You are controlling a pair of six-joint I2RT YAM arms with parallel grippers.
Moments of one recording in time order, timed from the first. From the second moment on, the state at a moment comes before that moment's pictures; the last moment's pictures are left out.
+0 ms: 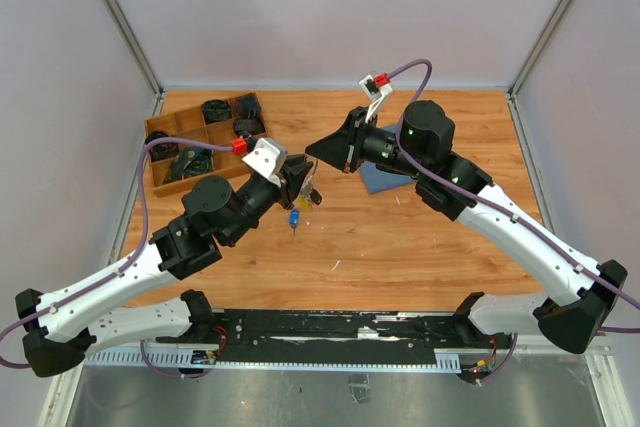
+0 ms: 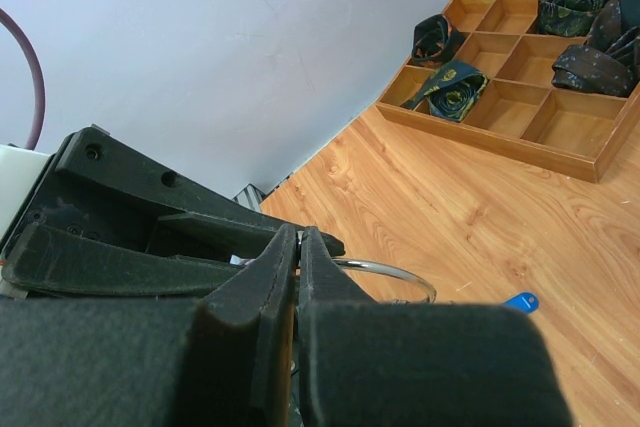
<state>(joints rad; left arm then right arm) -1.02 0.87 0.92 0.04 -0.36 0.05 0.78 1.25 1.33 -0.11 -0.37 0.55</state>
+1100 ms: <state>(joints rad) -1.02 0.87 0.93 0.04 -0.35 0.05 0.78 1.26 1.33 -0.11 -0.38 0.57</state>
